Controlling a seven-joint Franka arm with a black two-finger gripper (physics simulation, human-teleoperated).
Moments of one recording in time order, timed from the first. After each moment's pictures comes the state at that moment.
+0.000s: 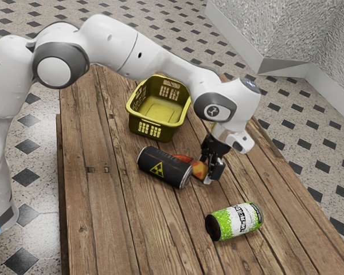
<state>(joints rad) -0.04 0.35 -0.13 -1.62 0.02 1.85 -0.04</state>
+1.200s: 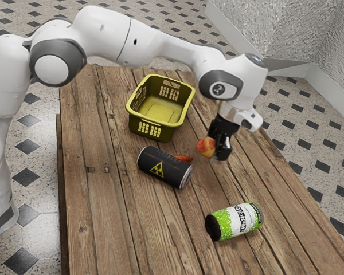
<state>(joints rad) -0.04 0.33 -0.11 -1.50 0.04 1.77 -0.06</state>
